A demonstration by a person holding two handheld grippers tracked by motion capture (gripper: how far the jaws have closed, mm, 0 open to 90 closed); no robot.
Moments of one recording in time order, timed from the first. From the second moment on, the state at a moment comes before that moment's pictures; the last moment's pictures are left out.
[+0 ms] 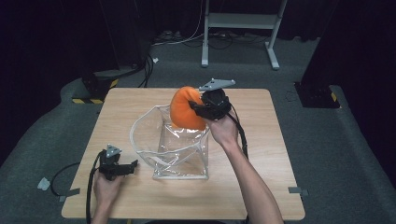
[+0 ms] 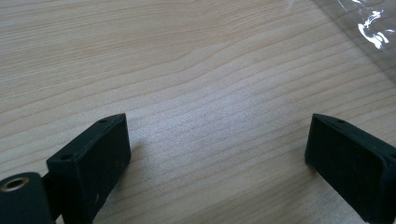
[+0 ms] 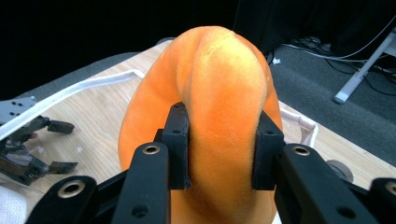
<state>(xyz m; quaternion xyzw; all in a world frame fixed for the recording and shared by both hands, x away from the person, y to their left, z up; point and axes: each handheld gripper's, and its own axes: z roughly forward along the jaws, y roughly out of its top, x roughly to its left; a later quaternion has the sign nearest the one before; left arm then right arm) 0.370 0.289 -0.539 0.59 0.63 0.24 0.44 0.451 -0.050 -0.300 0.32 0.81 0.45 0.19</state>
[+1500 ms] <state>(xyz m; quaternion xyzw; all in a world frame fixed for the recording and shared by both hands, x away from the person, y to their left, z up) 0.370 0.289 -0.539 0.60 0.63 0.24 0.44 0.464 -0.043 -0.334 0.33 0.84 0.40 0.16</state>
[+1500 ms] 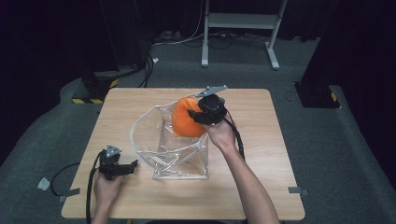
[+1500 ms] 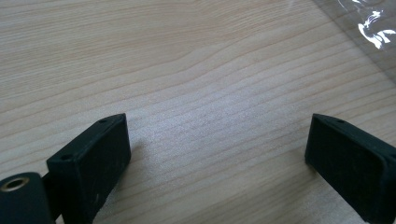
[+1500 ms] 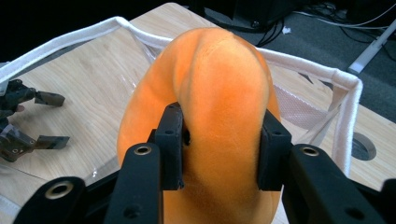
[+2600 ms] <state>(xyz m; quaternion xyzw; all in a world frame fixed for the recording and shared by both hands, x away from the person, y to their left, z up) 0.370 0.289 -0.540 0.59 0.63 0.24 0.44 0.471 -0.042 -0.341 0.34 0.85 0.39 0.13</state>
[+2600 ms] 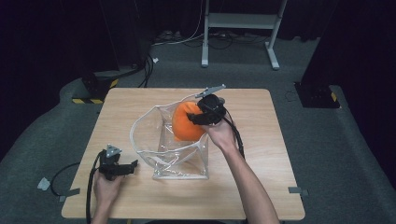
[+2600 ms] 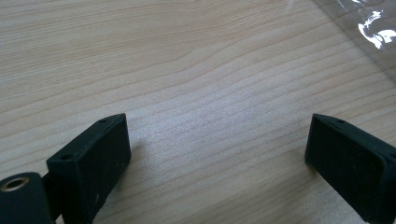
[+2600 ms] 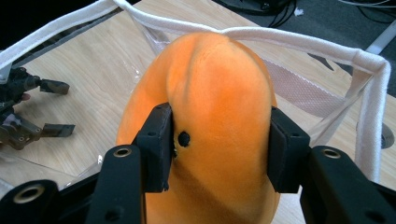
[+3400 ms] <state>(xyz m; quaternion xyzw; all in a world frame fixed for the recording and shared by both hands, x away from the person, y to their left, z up) 0.370 0.289 -0.540 0.60 0.63 0.24 0.44 0.466 -0.051 -0.330 0.33 0.84 0.41 0.12</state>
